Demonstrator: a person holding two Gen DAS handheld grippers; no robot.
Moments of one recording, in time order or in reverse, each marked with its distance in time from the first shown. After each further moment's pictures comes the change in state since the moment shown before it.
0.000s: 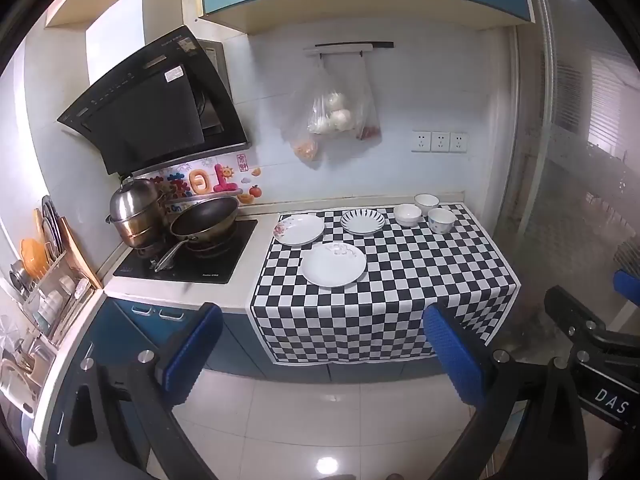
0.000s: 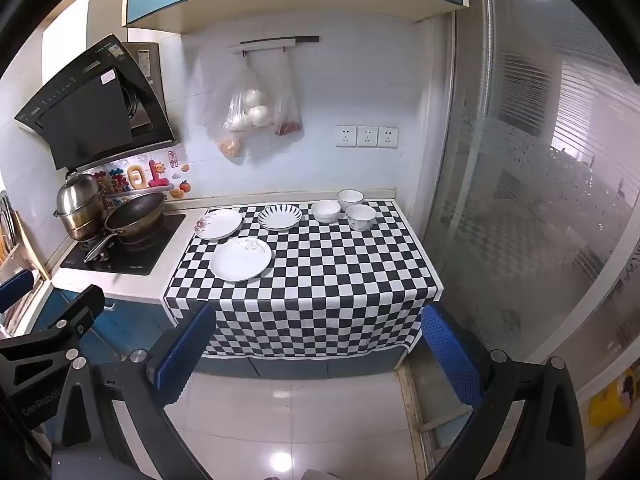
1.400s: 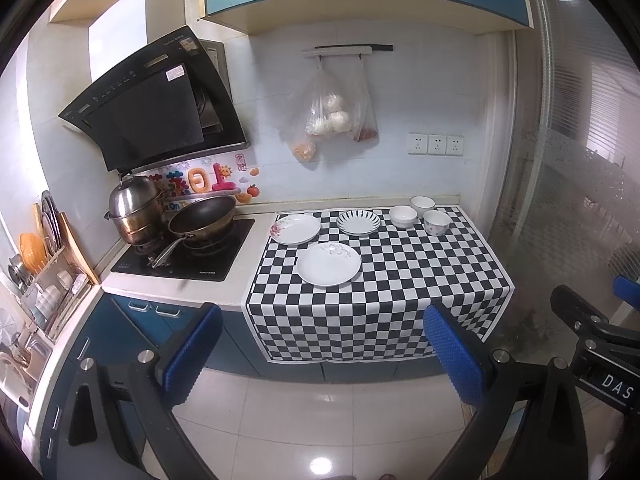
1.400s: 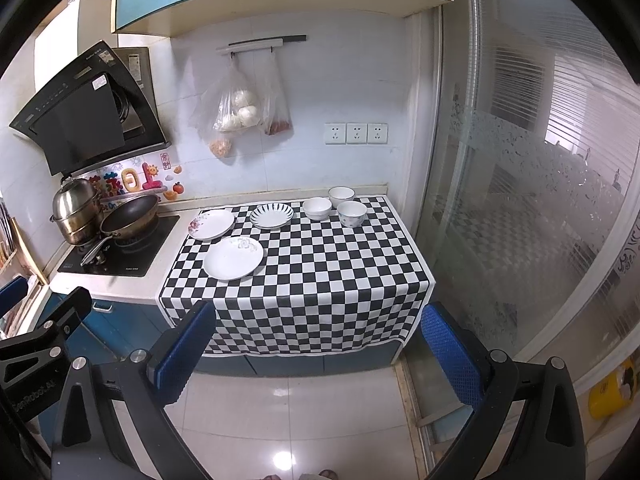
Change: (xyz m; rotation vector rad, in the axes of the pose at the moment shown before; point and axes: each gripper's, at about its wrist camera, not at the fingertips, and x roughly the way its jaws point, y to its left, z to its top) left arm -0.007 -0.006 0.006 -0.016 0.011 -0.008; right arm -0.012 -0.020 -0.006 0.022 0.004 -0.014
